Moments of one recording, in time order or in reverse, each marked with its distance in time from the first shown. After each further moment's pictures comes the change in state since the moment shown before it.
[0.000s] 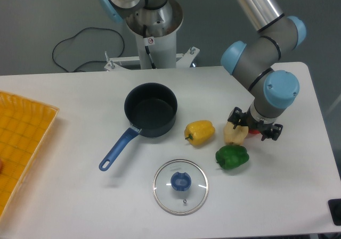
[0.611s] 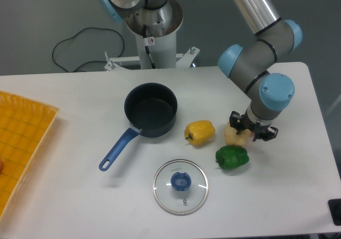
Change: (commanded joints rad) arm -0.006 -0.005 -0.003 0.005 0.003 -0.003
